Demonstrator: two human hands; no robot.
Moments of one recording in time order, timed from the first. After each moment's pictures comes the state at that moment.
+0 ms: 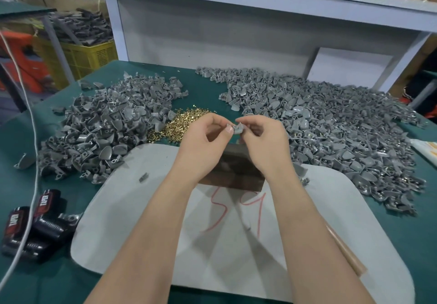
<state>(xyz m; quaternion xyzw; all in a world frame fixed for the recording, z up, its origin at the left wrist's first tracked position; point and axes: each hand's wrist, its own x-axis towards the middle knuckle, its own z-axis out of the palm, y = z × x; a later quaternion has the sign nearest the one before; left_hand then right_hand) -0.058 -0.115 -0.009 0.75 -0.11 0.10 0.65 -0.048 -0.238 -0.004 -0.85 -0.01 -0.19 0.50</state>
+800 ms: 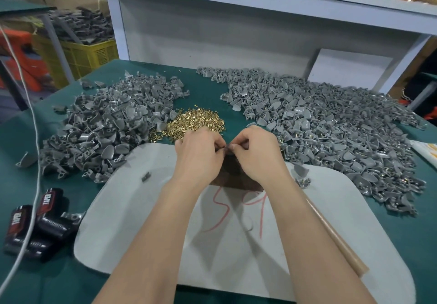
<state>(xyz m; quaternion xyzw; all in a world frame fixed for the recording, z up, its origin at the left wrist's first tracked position) -0.054 -0.111 -0.022 0.95 -0.04 0.12 0.30 -0.057 -0.230 -0.004 -0.95 -0.03 -0.12 0.27</state>
